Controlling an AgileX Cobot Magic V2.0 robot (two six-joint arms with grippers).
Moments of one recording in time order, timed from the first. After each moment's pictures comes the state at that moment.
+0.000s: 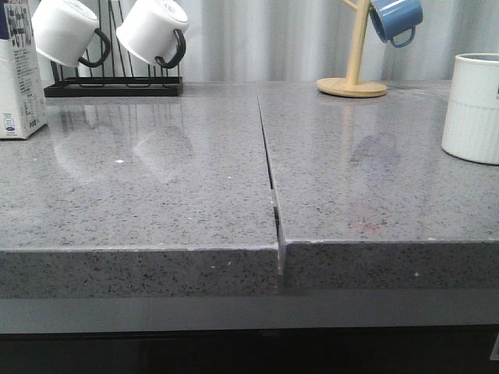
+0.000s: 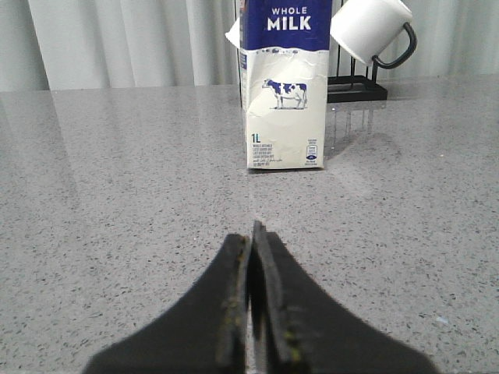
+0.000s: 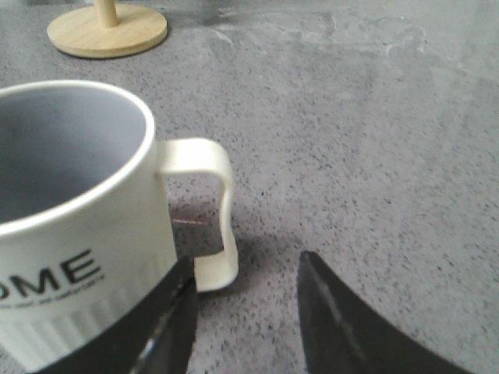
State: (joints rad) left arm -0.01 -0.01 0.00 0.01 0.12 0.00; right arm -0.12 1.25 -0.38 -0.05 -0.54 0.11
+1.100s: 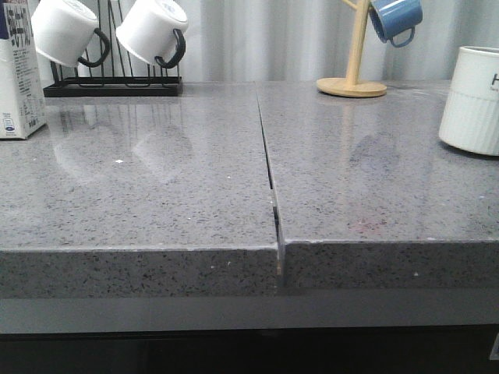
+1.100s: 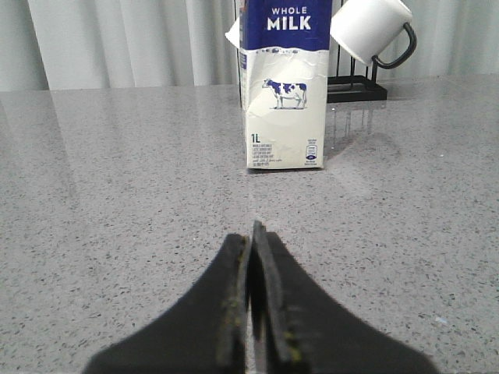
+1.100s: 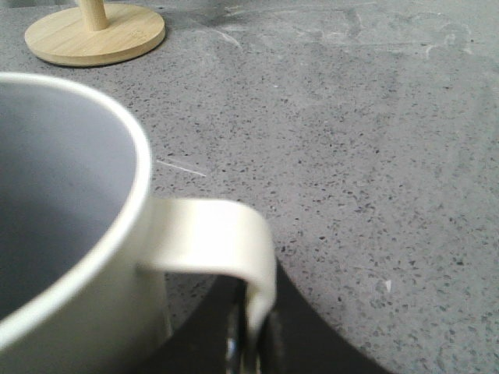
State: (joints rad) left arm -0.01 -0.01 0.00 0.01 0.12 0.00; right arm -0.10 1.55 -0.55 -0.05 -0.66 0.11
